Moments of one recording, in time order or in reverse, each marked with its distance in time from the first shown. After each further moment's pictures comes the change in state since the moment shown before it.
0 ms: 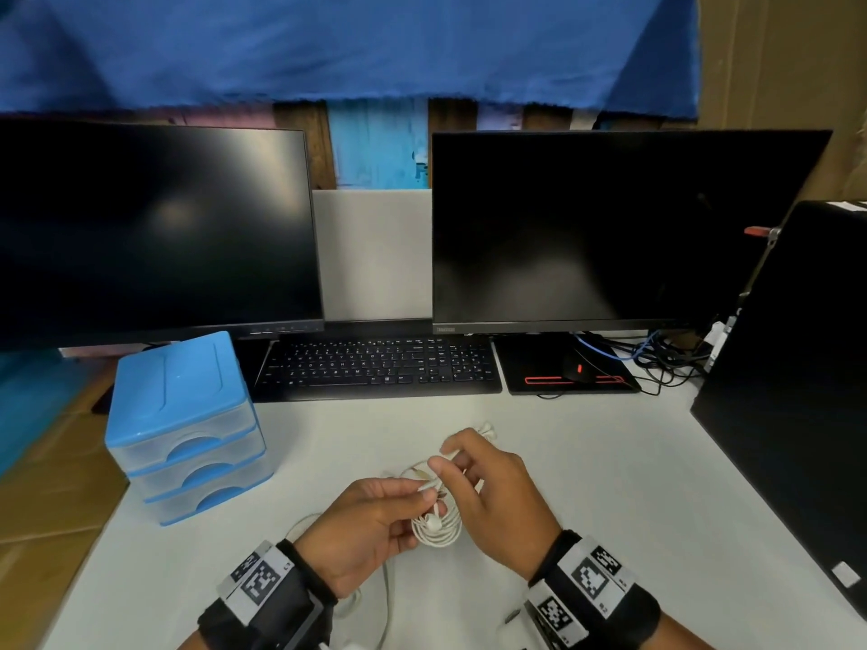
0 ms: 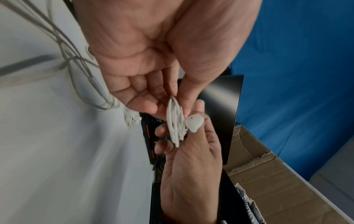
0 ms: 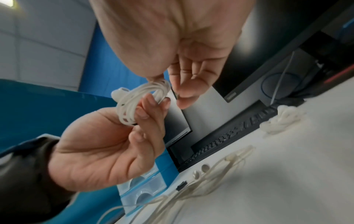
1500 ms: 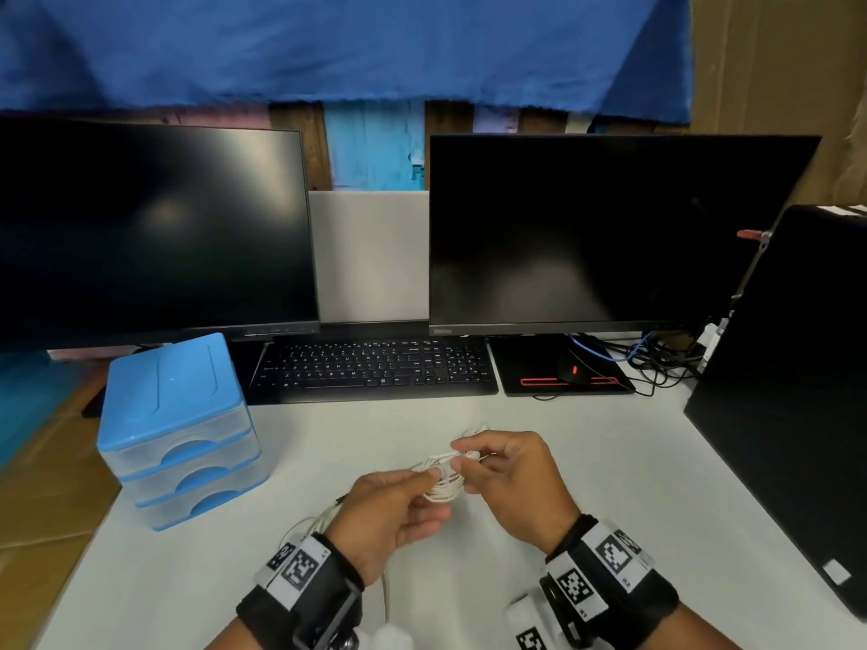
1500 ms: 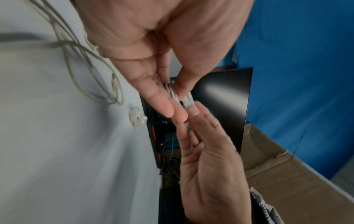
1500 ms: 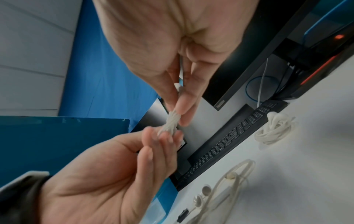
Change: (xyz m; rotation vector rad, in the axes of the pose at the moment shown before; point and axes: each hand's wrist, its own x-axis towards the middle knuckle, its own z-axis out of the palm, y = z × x) left_hand 0.015 0.002 0.018 0.059 0.215 -0.005; right_hand 0.012 0.002 -0.017 0.331 0.022 0.398
